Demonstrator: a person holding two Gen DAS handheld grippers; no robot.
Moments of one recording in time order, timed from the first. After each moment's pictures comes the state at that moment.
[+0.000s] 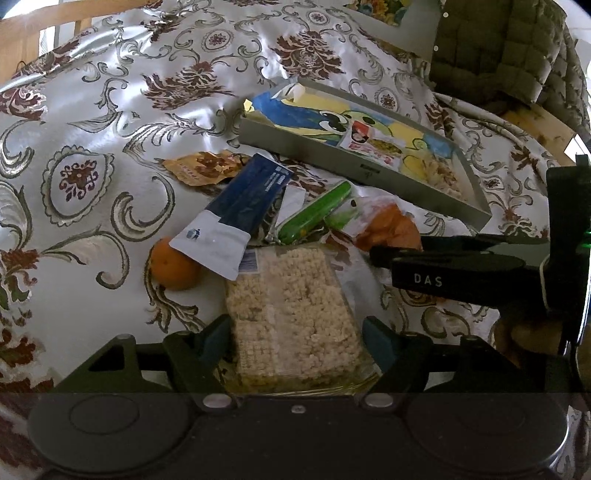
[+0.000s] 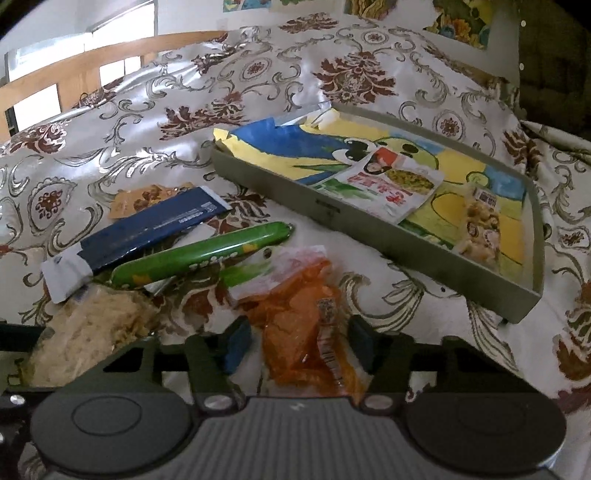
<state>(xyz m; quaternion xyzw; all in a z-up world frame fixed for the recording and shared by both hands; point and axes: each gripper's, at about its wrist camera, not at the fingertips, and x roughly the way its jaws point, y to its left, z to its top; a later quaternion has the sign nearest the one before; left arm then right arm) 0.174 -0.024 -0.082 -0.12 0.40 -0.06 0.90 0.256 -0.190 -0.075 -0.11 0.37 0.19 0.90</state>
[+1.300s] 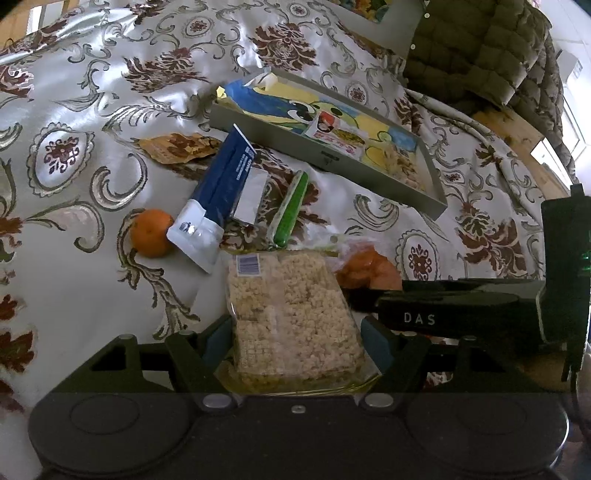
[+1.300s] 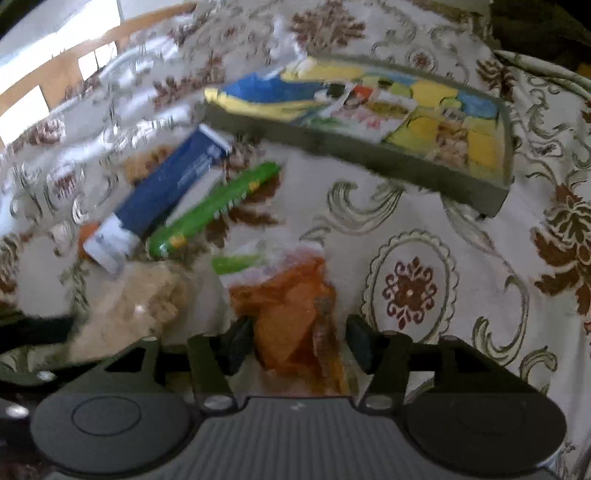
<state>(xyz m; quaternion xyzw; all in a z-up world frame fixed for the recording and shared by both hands) 0.150 -0.027 -0.072 -0.16 0.41 -0.11 0.89 0.216 -0.209 -0.067 -0.06 0.46 0.16 0.87</state>
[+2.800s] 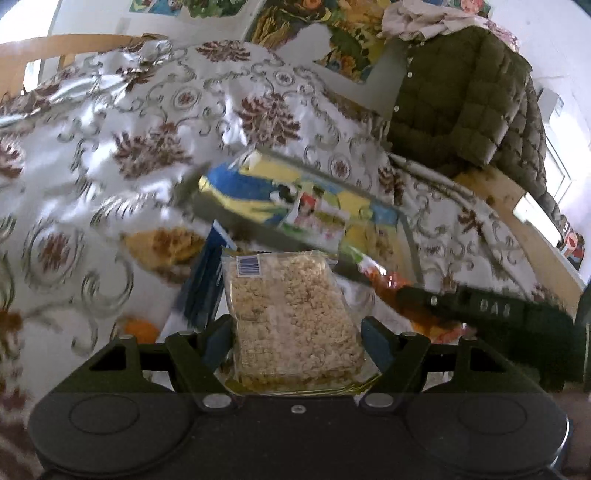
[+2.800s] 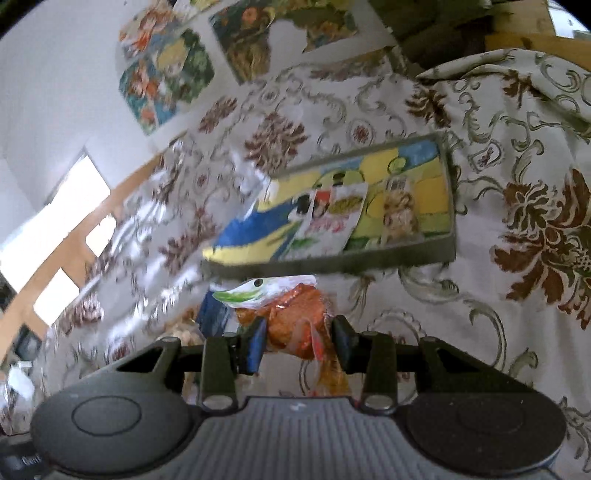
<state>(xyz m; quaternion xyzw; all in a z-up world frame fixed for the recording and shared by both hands) 0.179 -0.028 -0.020 -0.17 0.32 -0.11 0.93 0.211 -0.281 -0.011 0.19 0.33 0.14 0.91</state>
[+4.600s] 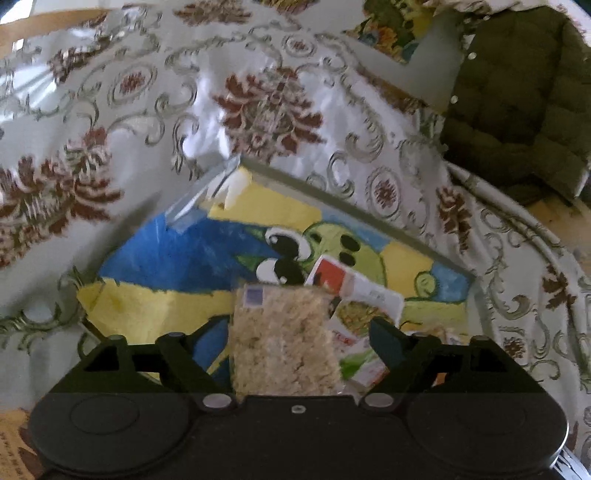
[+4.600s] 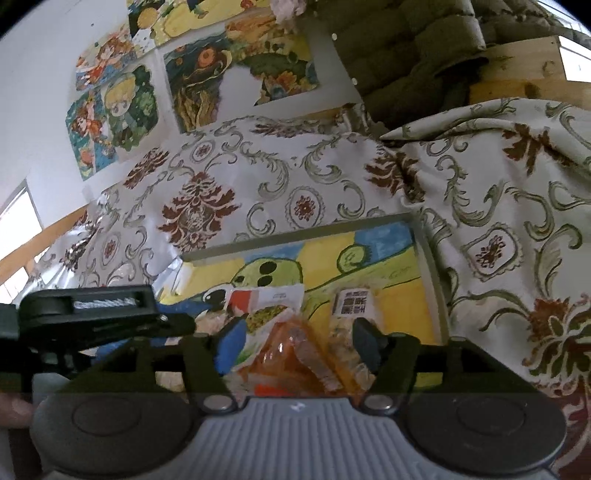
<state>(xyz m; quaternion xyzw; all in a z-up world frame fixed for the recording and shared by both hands) 0.436 -0.074 -0.045 -0.17 0.36 -0.08 0.92 0.356 -0.283 -0.045 0.14 0.23 0.03 0.96</state>
